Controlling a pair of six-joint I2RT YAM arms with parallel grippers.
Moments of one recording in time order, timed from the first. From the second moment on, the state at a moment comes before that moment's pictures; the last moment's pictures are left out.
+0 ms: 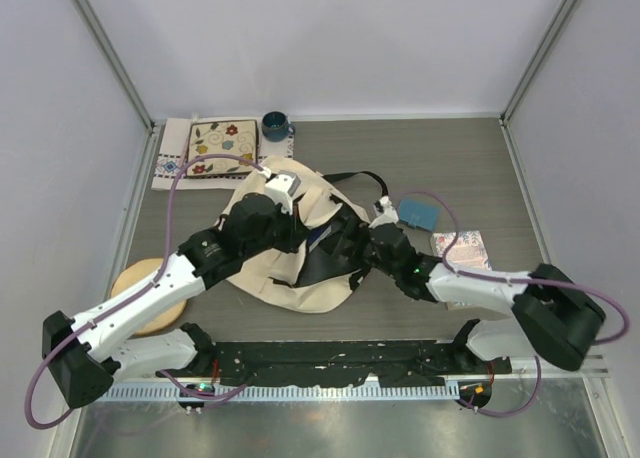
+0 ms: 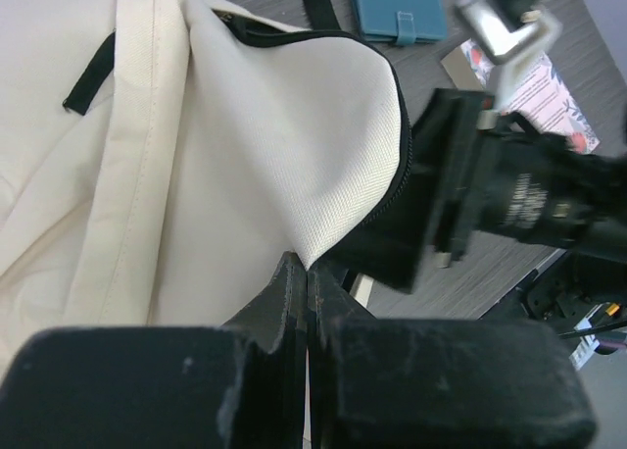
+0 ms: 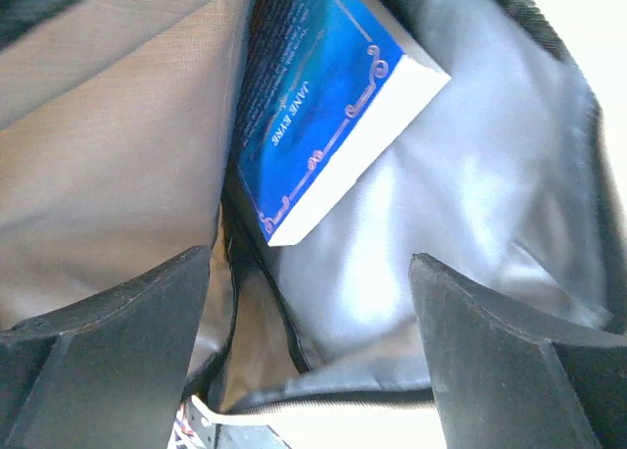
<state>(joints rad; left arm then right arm) -0.82 1.07 0.95 -0.36 -0.06 -0.41 0.84 1.38 0.56 0.38 0.08 1.02</state>
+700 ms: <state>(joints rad) -0.82 1.05 0.87 -0.28 -0.02 -0.52 0.29 0.87 0.52 -0.27 0.45 0.85</state>
